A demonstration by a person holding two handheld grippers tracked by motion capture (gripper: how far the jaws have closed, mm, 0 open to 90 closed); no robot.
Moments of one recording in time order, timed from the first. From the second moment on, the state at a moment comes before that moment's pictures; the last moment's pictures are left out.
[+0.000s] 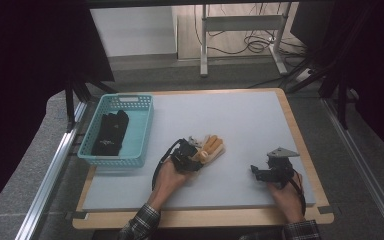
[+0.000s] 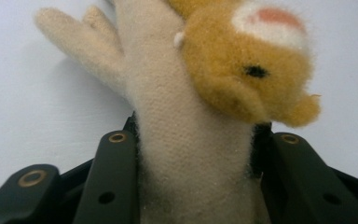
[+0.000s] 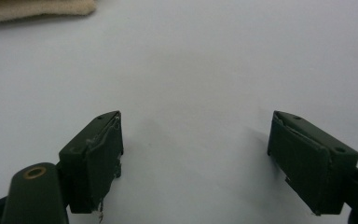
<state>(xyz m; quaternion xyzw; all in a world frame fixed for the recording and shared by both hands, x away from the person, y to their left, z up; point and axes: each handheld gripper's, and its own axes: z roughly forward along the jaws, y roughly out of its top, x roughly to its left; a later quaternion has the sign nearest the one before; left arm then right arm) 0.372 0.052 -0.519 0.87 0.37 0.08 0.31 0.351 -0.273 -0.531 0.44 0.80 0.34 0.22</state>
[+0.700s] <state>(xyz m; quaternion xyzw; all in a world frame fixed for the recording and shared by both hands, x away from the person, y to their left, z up) 0.368 0.059 -0.503 0.87 0.36 0.10 0.33 0.351 -0.273 -0.531 0.44 0.80 0.34 0.22</state>
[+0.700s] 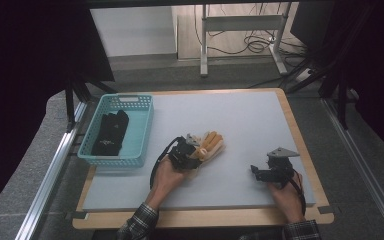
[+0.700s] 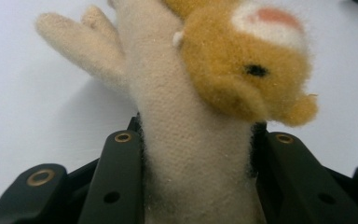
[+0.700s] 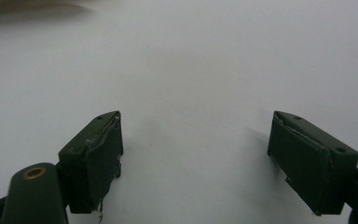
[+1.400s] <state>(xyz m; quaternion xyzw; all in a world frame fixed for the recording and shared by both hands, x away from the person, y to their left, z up) 0.372 0.077 -0.490 0.86 0.37 0.10 0.33 0.351 -0.273 -0.531 0.44 0.80 0.34 0.22</state>
